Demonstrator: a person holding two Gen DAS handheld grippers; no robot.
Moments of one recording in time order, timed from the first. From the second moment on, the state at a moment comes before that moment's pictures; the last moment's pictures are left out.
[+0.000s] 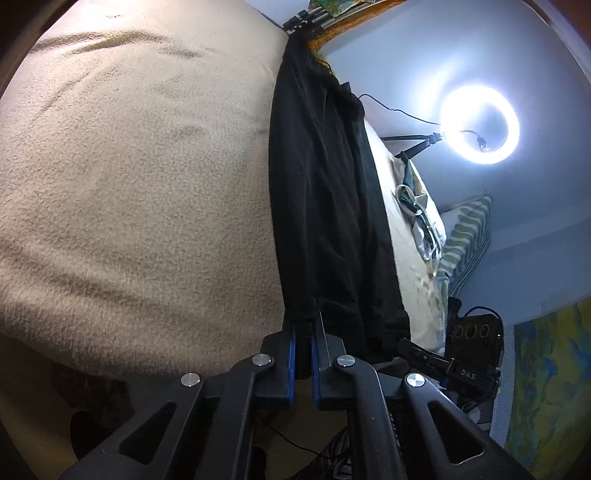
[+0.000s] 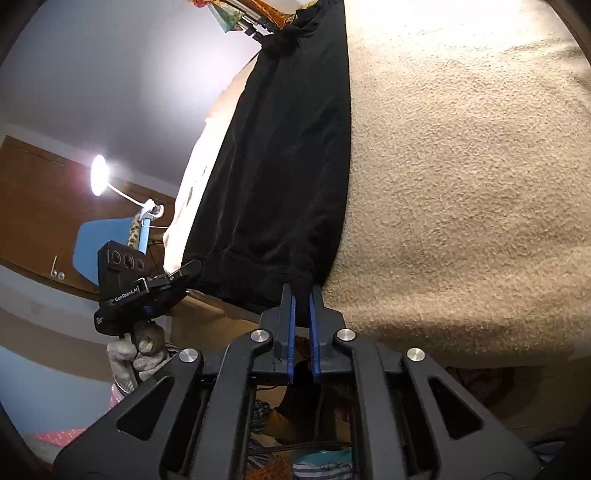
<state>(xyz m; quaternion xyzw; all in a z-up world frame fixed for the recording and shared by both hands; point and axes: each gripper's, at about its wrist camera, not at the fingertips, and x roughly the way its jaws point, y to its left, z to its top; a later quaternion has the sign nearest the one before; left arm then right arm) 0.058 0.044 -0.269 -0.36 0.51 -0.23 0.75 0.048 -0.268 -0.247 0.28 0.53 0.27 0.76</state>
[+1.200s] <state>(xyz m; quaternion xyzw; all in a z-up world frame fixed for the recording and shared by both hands) 0.225 0.056 -0.246 -0.36 0.48 -0.21 0.78 0.214 -0.287 -0.221 0.32 0.48 0.21 0.79</state>
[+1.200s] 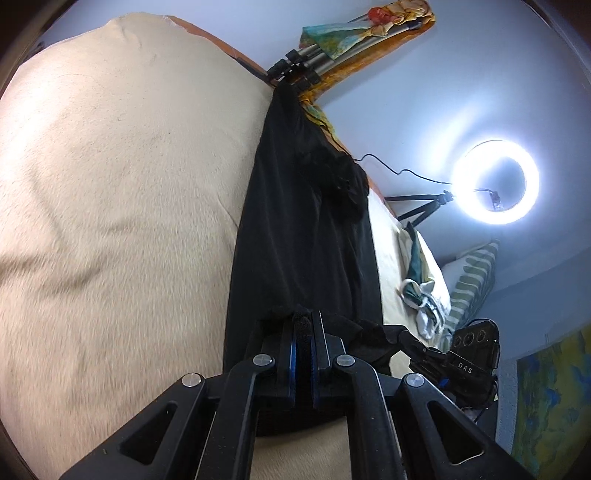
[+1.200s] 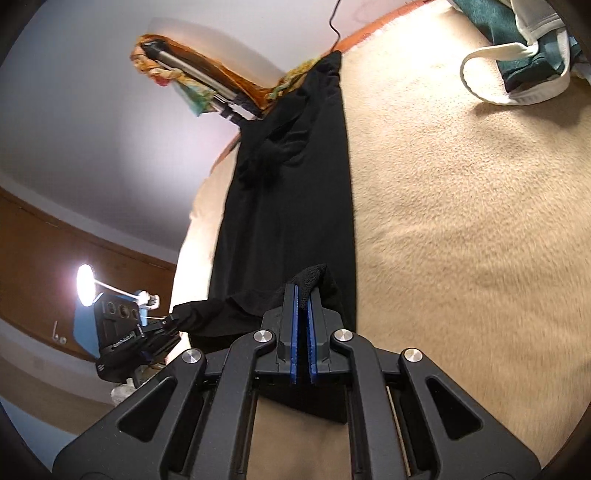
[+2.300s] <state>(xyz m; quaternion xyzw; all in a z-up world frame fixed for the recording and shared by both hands) 0.238 0.032 -0.239 -0.19 0.49 -0.19 0.83 0.228 -0.241 -0.212 0.10 0.50 0.26 0.82</state>
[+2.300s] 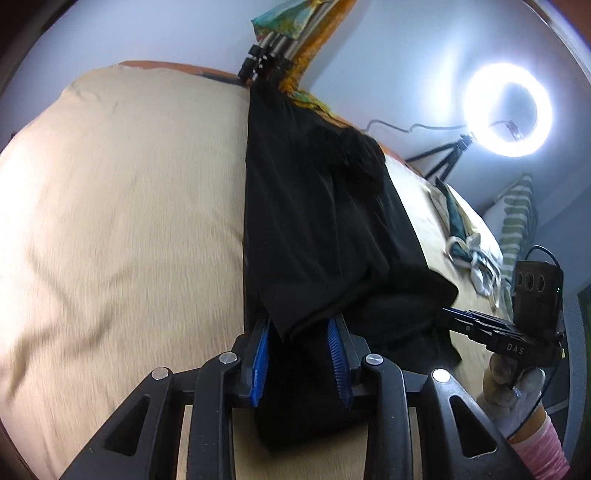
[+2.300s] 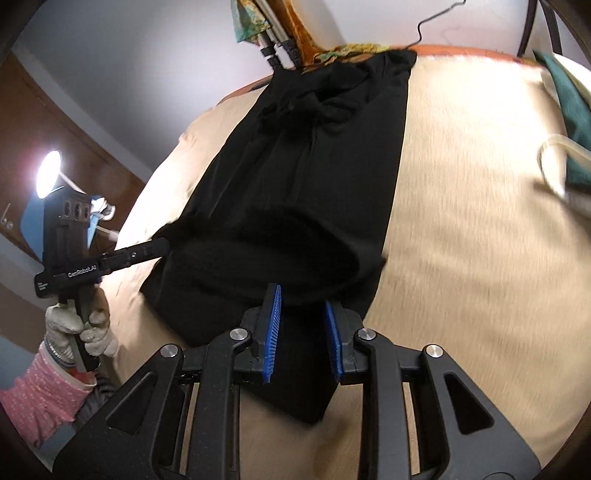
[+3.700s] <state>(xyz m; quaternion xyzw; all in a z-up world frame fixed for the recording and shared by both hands) 0.519 0.023 -0.245 -0.16 0.46 -0.14 0.86 0.483 -0.295 -0.217 0.21 0.45 0.16 0.85</state>
